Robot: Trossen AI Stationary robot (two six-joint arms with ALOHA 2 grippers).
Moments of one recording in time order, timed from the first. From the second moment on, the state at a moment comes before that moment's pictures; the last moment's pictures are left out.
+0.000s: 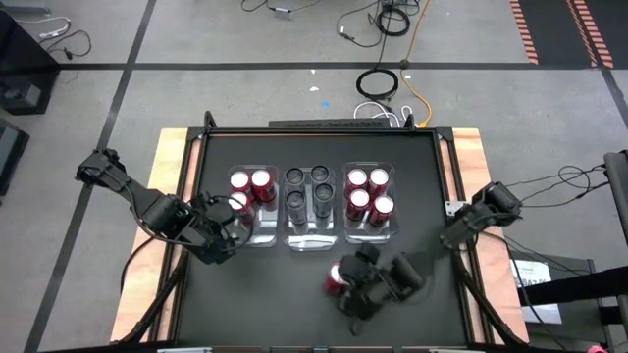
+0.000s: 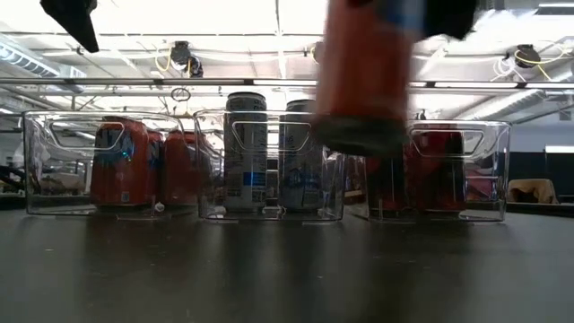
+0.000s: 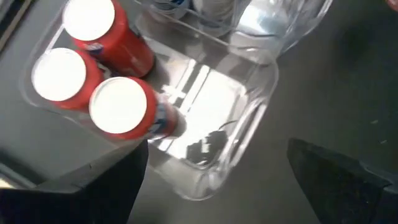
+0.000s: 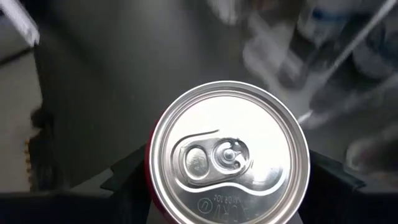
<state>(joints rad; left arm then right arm) -0.58 1.20 1.21 -1.36 -0.42 -1.01 0.59 1.79 1.43 -0.66 0.52 0.97</state>
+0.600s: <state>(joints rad) -0.58 1.20 1.21 -1.56 -0.47 -0.90 0.37 2.16 1.95 -0.80 0.32 0.61</state>
